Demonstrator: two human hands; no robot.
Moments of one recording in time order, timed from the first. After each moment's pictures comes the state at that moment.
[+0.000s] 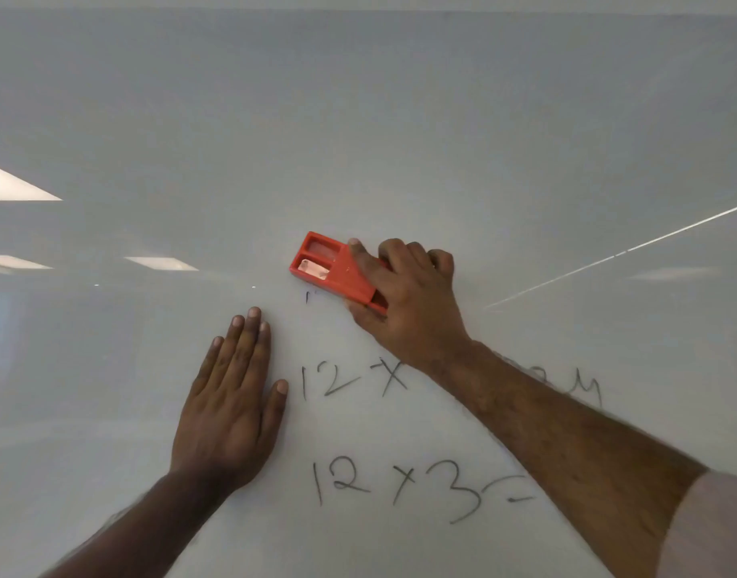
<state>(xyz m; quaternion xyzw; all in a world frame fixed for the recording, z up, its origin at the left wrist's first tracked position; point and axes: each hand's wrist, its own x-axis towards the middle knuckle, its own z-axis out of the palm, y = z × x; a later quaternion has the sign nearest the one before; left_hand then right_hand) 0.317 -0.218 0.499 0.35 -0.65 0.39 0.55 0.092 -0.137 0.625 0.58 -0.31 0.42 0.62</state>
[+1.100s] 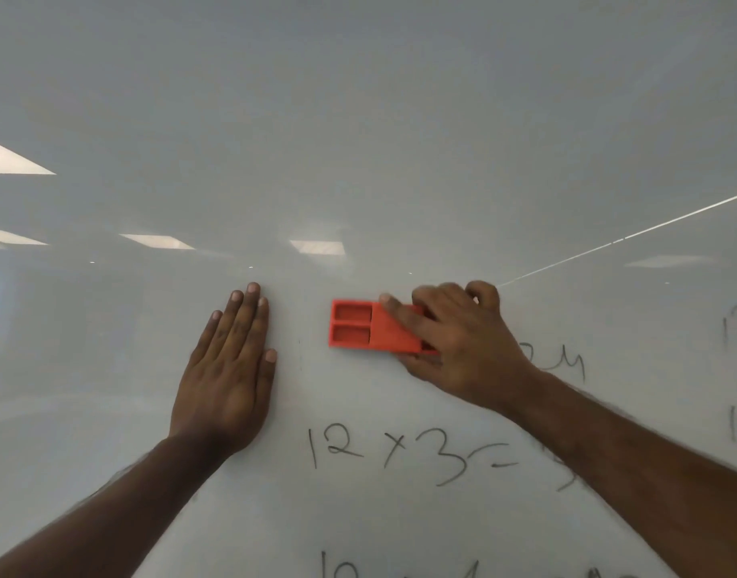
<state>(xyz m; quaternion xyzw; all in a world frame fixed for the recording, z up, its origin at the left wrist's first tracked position) 0.318 -0.221 0.497 0.32 -0.65 0.39 0.57 0.029 -0.108 0.571 0.62 -0.30 0.29 0.66</state>
